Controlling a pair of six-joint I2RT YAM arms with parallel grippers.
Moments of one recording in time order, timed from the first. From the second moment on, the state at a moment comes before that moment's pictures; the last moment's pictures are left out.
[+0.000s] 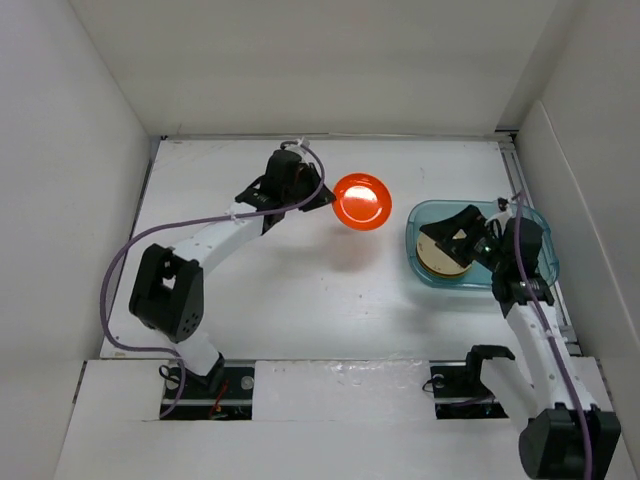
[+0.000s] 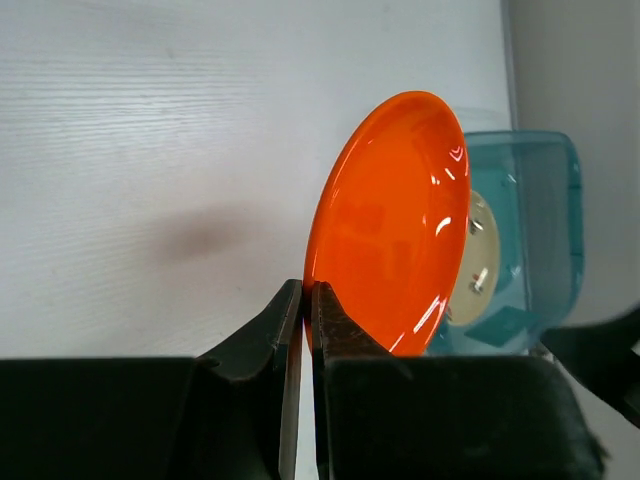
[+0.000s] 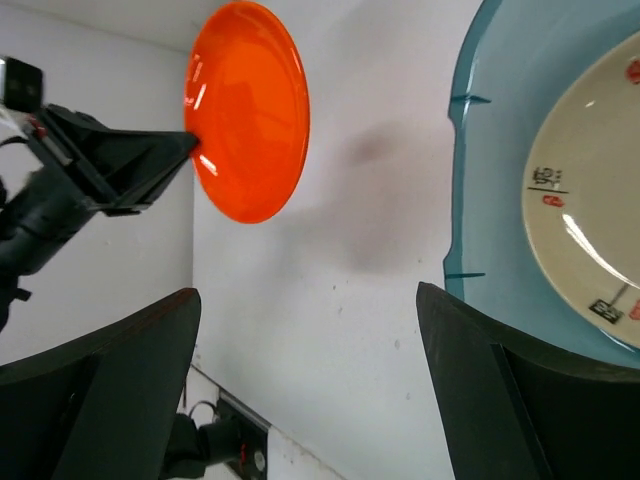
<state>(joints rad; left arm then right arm) -0.52 1.66 1.26 -0.14 0.18 -0.73 -0.07 0.78 0.58 -0.17 -0.57 0.84</state>
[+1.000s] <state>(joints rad) -0.55 1.30 1.11 -0.28 0.03 -0.73 0.12 0.85 0.52 -0.06 0.01 1.06</state>
